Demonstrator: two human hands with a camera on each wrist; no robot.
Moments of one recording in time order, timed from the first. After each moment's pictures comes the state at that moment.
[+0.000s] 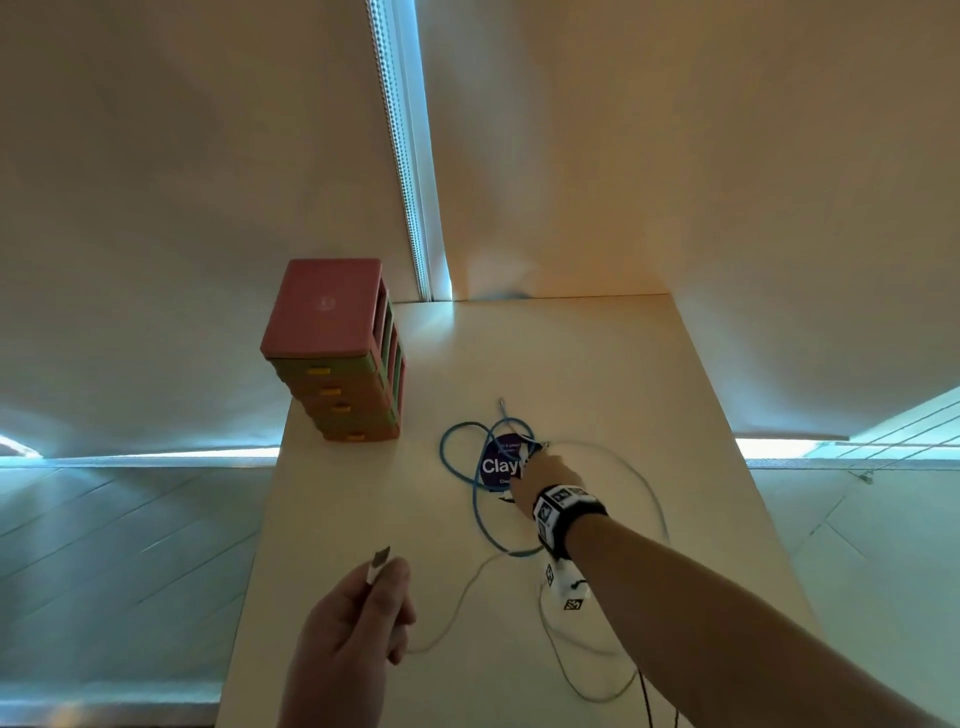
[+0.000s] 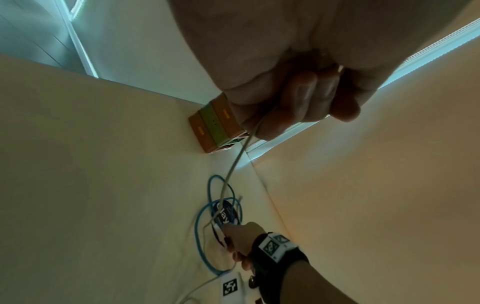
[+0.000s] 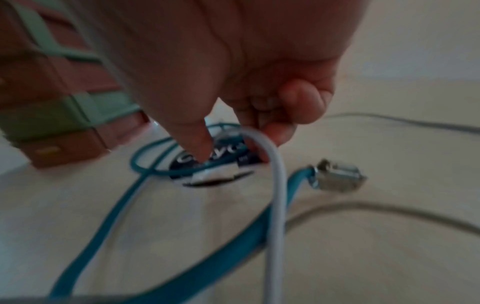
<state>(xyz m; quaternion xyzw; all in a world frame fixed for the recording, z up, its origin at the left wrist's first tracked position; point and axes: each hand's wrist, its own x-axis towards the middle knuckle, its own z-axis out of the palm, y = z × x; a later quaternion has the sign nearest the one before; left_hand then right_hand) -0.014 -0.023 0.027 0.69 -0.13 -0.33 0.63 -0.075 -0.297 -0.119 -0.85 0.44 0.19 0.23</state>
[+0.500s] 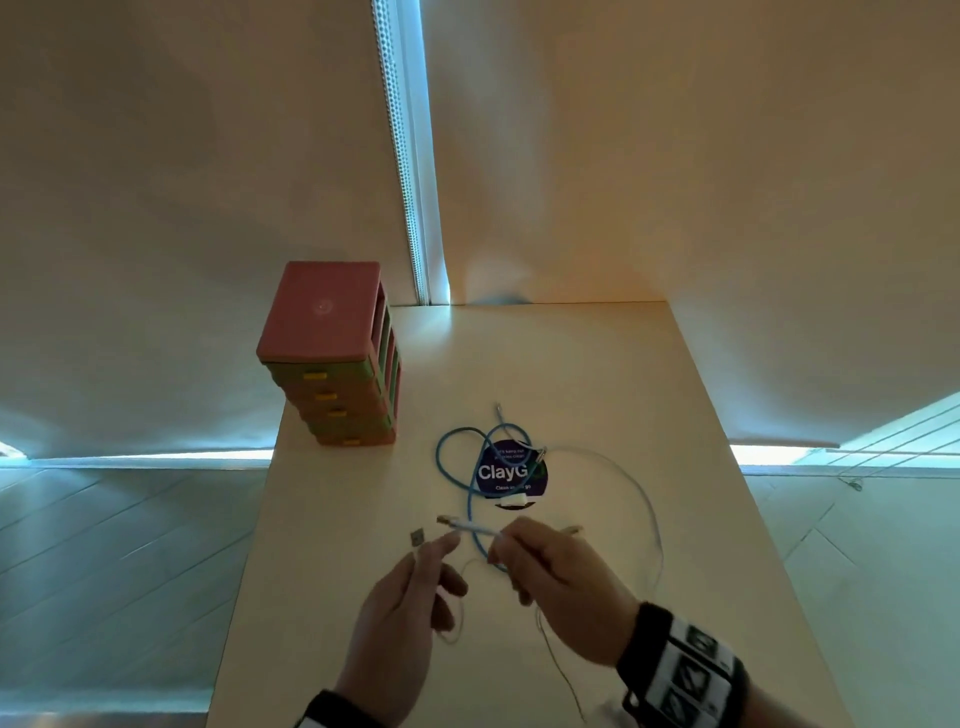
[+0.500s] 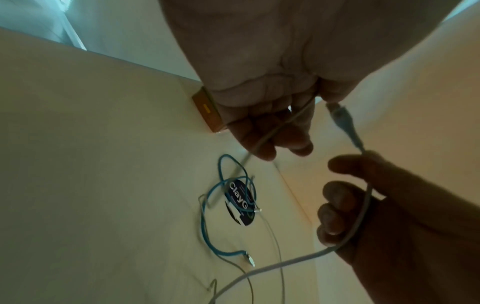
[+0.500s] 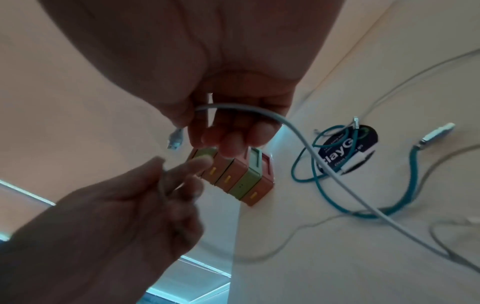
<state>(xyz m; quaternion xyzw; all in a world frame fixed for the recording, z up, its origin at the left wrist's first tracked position) -0.018 -0.057 -0.013 0.71 -0.17 -0.38 0.57 -0.154 -0.202 -0.001 -0.78 0.30 -0.06 0.55</state>
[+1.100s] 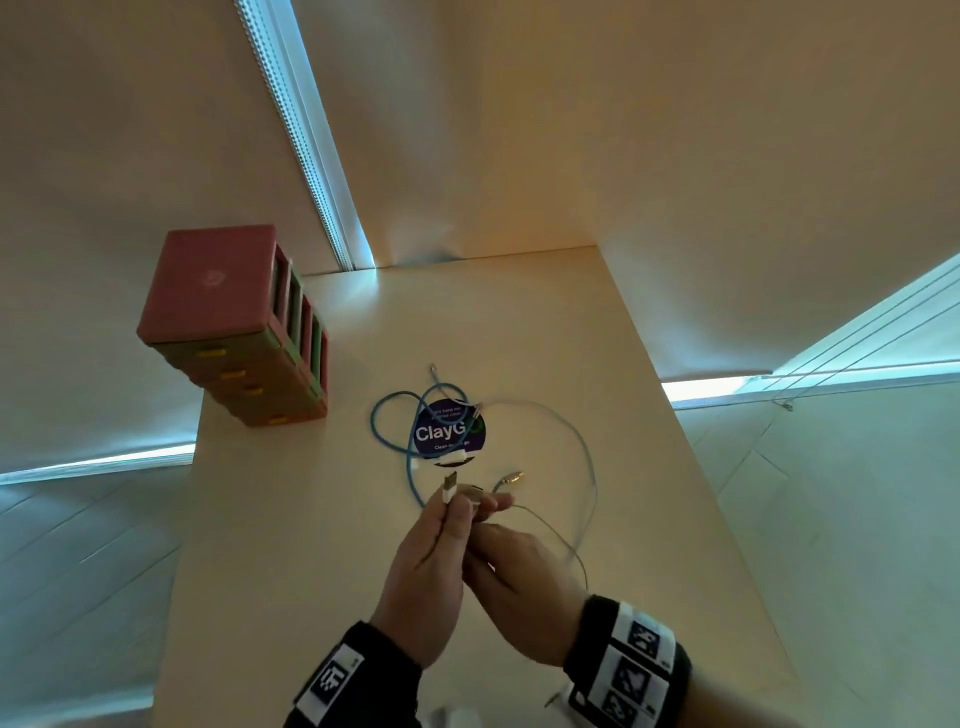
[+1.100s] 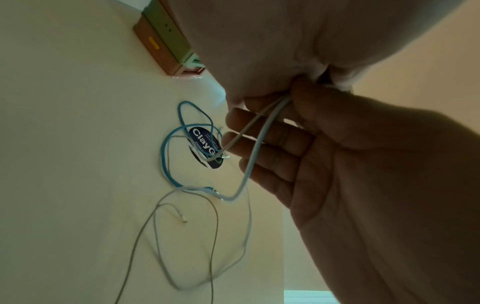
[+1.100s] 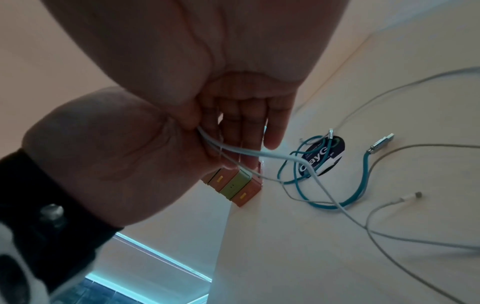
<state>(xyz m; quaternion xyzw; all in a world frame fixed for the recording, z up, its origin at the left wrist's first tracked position) -0.088 -0.110 -0.002 0.63 -0.26 -0.46 0.57 -0.201 -0.181 -0.004 -0.82 0.29 -0.06 0.49</state>
